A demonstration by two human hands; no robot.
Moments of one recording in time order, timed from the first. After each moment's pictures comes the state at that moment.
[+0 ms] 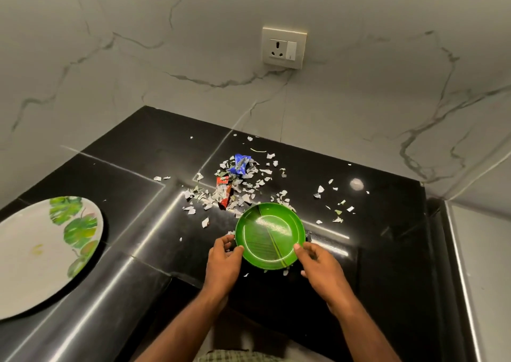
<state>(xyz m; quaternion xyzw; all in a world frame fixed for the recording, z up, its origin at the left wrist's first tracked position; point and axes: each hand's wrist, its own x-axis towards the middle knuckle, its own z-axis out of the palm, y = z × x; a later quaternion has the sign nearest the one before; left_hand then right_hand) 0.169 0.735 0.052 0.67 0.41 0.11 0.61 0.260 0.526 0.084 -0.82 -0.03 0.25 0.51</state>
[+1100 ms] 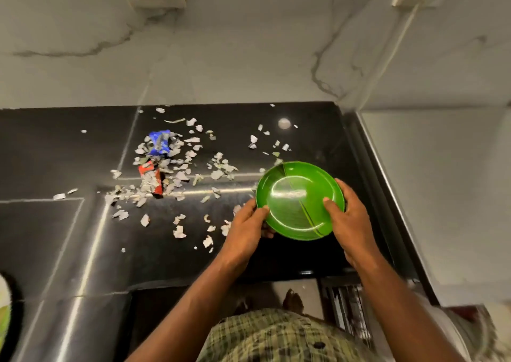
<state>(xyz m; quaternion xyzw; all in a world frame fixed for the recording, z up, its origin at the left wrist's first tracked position) 0.208 0.647 0.096 0.65 0.13 -0.15 0.74 0.227 0.430 0.101 -0.81 0.17 -0.02 0.56</state>
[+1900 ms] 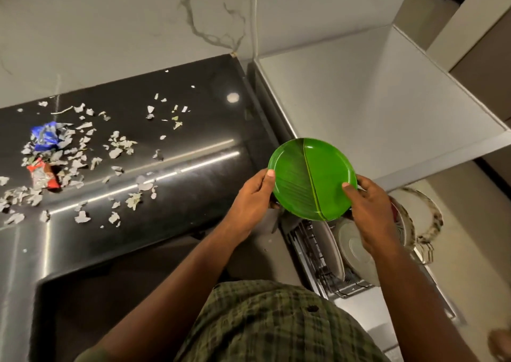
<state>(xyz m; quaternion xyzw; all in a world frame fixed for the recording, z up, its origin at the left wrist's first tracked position) 0.139 0.442 0.095 0.70 -0.03 -0.26 0.66 0.062 0.219 0.090 -0.71 0.32 -0.10 0.62</state>
